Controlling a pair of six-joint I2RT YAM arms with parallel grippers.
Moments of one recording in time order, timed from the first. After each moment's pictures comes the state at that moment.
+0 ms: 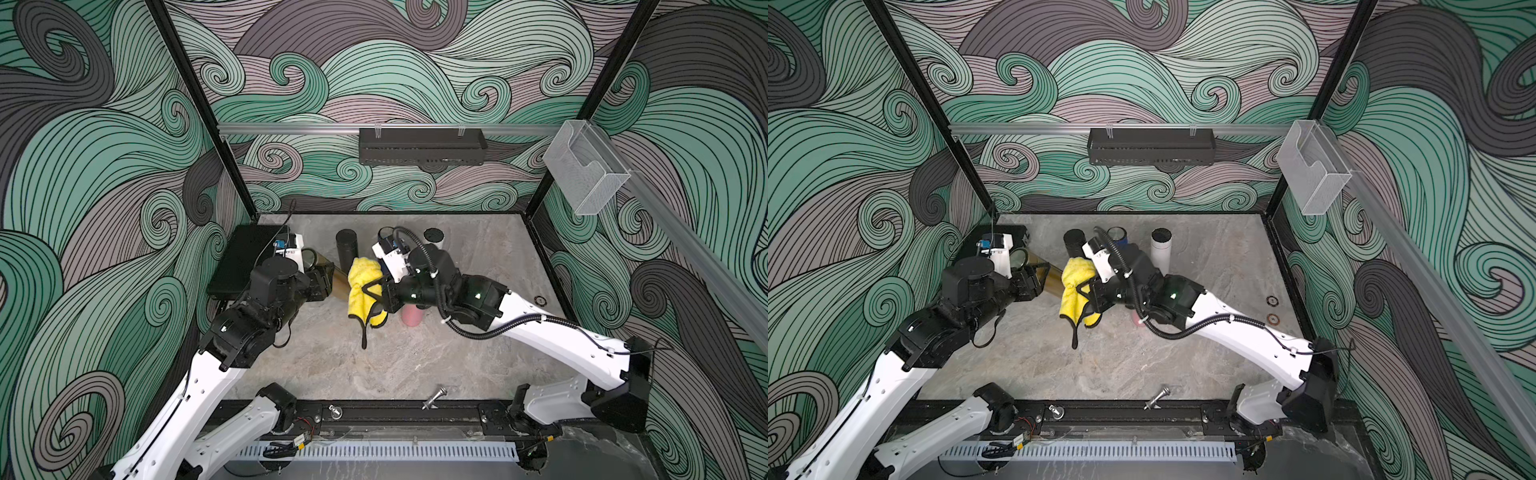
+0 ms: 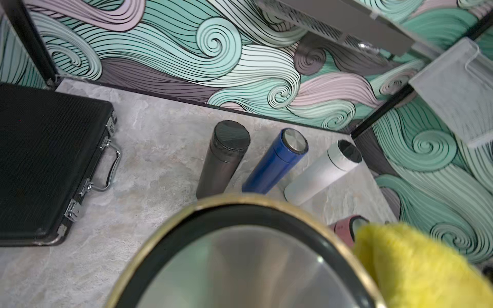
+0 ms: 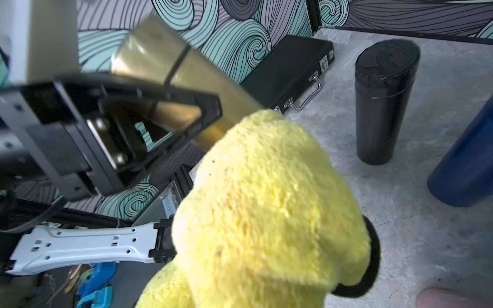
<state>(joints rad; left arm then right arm) -0.53 0.81 1.12 -0.76 -0.19 -0.42 0.92 1.39 1.36 -0.42 -0.26 0.47</state>
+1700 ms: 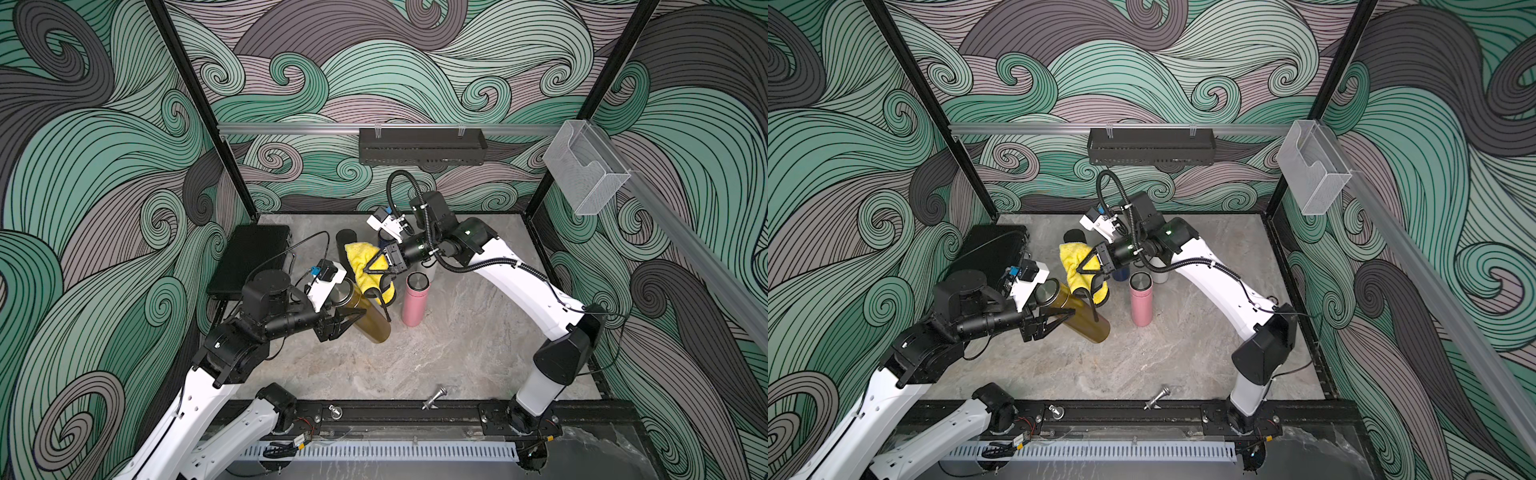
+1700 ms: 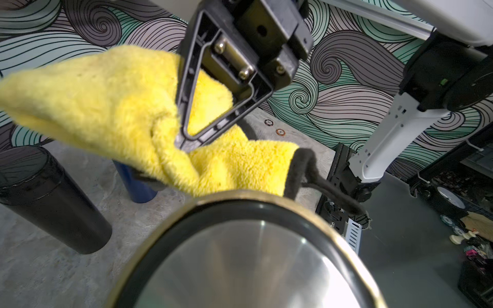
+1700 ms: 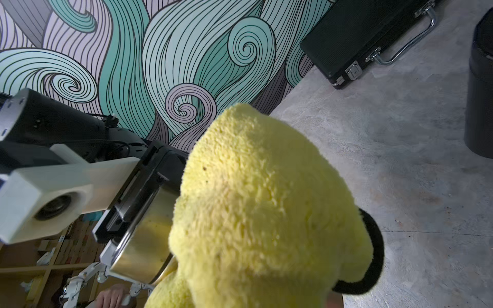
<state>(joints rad) -0.52 0.72 1.03 -0.73 0.50 0.01 0.74 1.76 1.86 -0.86 -0.90 0.27</state>
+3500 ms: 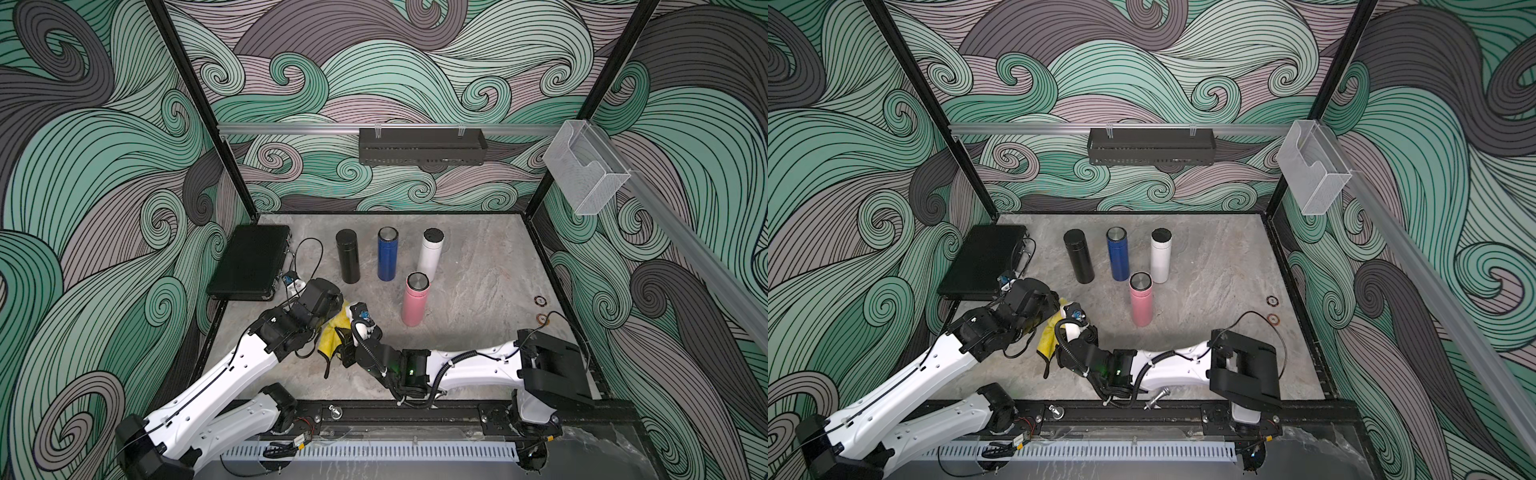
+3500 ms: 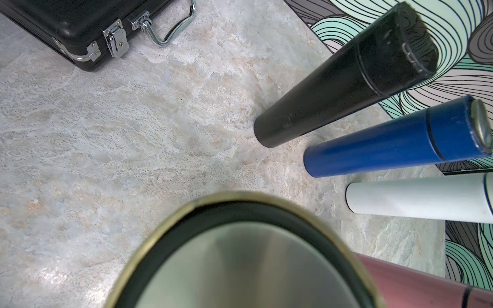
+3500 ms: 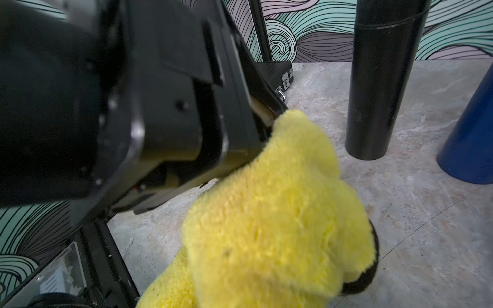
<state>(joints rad) -0.66 0.93 0.85 -0.83 -0.44 -1.16 1.42 1.74 0.99 0.38 0.60 0.55</state>
